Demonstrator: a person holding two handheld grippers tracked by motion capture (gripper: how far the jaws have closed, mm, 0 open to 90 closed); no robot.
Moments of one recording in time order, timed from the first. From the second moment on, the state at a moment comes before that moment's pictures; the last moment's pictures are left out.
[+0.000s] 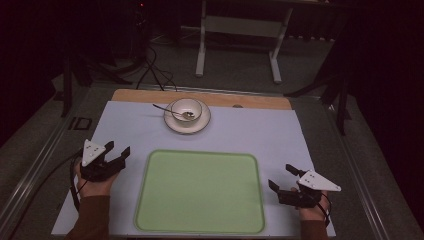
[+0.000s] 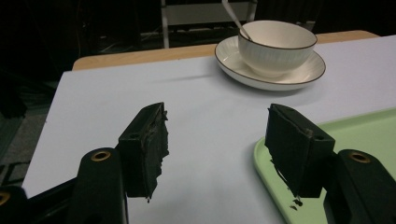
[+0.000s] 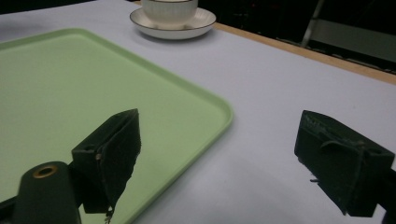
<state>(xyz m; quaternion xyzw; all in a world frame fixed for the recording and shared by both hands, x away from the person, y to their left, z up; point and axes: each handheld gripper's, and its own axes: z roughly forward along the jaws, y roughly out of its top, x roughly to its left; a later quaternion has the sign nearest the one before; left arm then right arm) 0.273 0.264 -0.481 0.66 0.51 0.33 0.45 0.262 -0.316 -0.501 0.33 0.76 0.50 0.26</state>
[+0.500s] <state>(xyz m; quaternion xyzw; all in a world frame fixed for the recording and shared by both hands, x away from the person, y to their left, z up) 0.296 0.256 -0.465 0.67 0.50 0.33 0.45 0.261 -0.319 -0.500 0.34 0.75 0.50 0.26</state>
